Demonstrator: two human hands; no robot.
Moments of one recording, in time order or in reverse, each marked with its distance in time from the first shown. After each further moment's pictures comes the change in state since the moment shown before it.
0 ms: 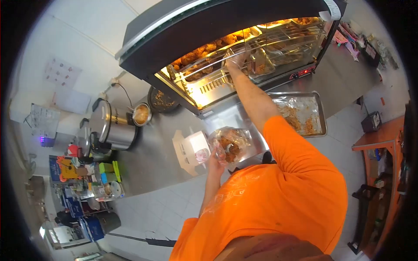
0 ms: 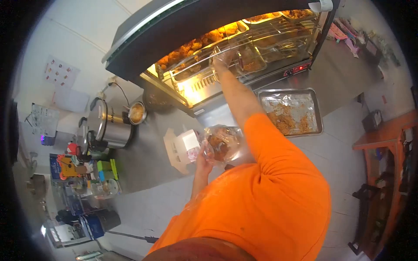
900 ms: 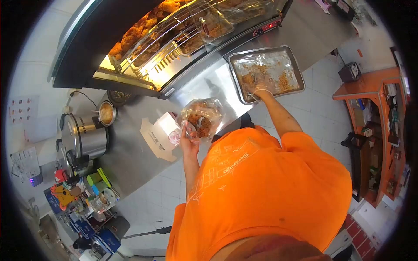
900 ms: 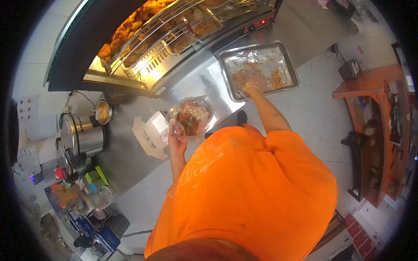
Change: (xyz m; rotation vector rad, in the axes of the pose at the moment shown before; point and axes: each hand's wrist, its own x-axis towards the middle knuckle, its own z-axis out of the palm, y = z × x) left_hand 0.012 0.001 -0.005 0.081 0.056 0.062; right_hand -0.198 0.268 -0.168 -0.574 -0.801 0.462
